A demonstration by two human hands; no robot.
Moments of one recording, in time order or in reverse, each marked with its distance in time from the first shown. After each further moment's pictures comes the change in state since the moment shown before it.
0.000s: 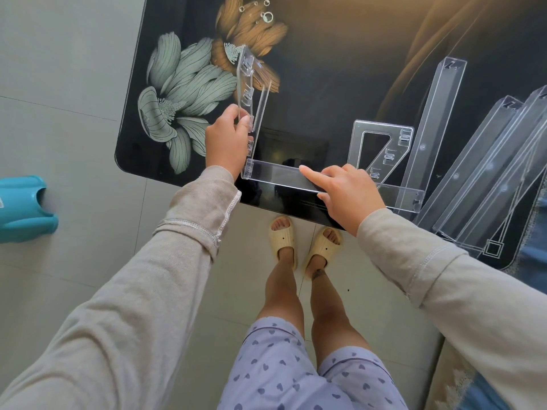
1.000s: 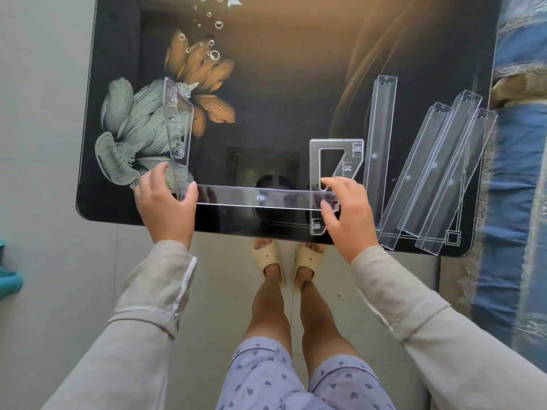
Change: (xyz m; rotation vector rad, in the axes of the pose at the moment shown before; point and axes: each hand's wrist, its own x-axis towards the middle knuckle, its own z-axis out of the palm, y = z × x) left_hand -0.024 -0.044 -0.012 0.314 0.276 0.080; right_hand -0.040 0.013 -0.005 0.536 0.410 0.457
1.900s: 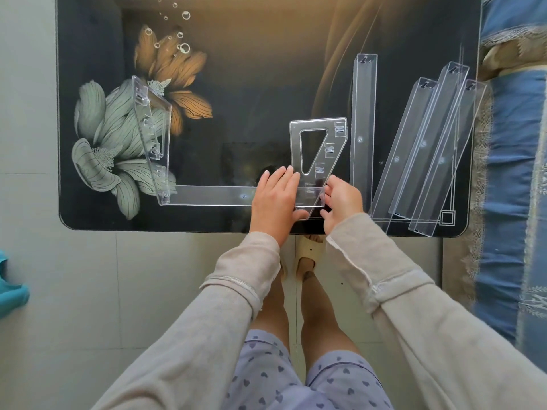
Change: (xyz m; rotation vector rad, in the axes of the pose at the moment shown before) left_hand -0.075 0.084 0.094 0.246 -0.524 0.668; right_hand 0.026 -0.013 -0.002 1.015 0.067 1.148
